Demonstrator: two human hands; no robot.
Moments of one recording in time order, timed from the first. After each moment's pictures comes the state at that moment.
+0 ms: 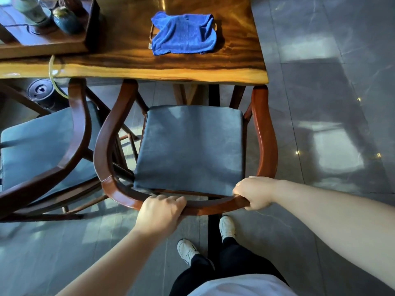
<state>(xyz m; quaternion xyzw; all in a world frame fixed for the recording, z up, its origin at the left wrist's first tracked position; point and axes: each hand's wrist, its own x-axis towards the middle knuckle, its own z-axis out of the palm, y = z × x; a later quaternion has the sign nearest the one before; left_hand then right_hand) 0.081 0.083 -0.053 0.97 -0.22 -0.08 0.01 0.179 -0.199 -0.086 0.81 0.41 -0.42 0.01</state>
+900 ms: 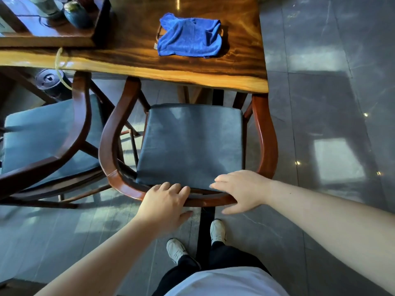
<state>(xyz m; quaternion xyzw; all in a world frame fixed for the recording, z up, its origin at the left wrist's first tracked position) 0.098 0.040 -0.032 0.98 -0.18 -0.13 0.02 0.195 -0.199 -0.048 0.83 0.47 -0.31 -0.03</state>
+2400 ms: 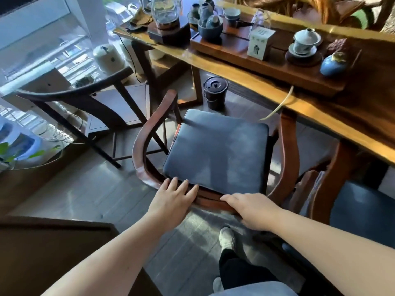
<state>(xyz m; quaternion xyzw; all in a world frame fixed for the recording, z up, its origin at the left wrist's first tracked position) -0.002 0.571 -0.027 0.97 0.11 -0.23 -0.06 0.181 0.390 -0.061 0.73 0.63 -0.27 0.04</state>
